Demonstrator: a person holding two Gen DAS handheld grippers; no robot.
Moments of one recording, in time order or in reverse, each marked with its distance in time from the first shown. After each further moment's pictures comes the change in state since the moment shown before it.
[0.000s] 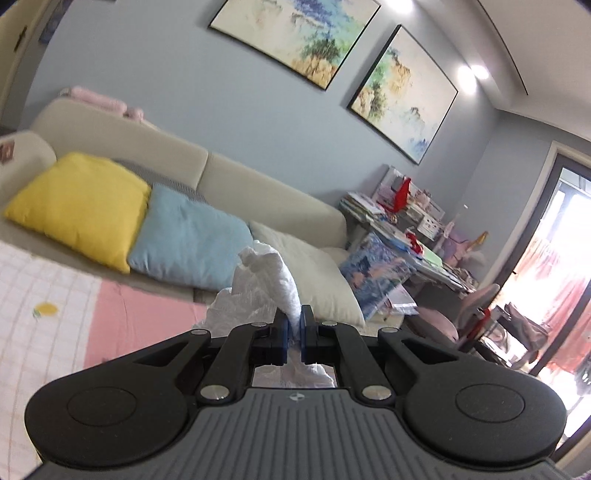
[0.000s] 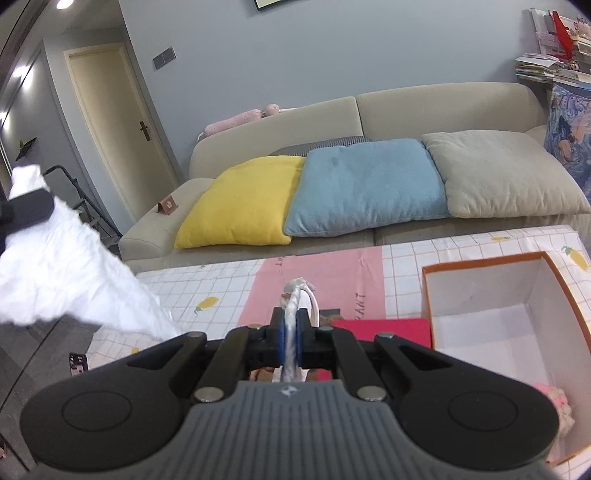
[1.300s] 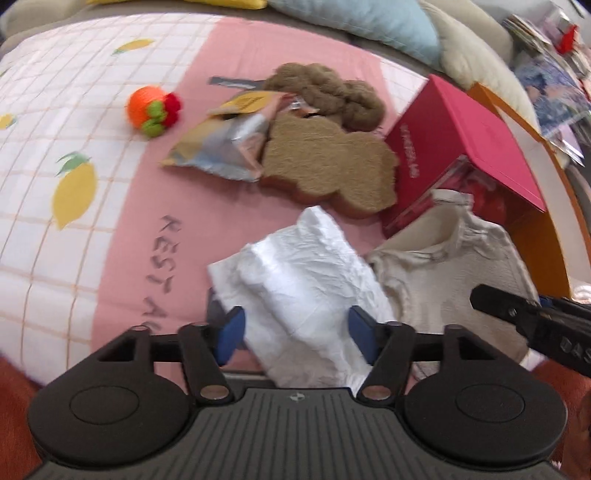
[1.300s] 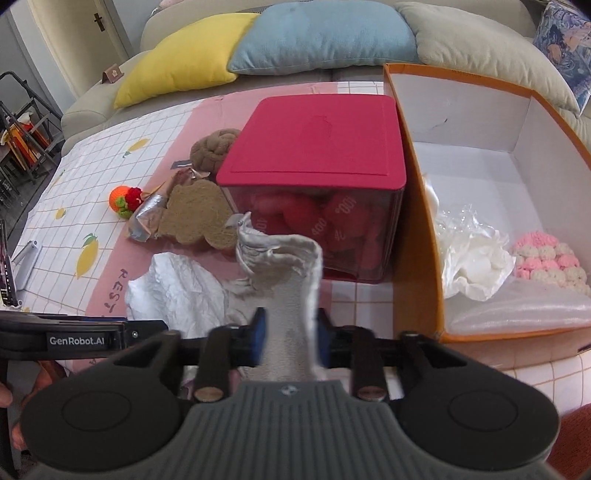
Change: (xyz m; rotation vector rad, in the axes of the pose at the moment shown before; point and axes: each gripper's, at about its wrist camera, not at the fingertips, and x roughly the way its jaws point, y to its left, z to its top) left arm 0.105 0.108 -0.191 -0.154 0.608 0.481; right arm 0.068 -0.044 -0.121 -0.030 0.383 -0.139
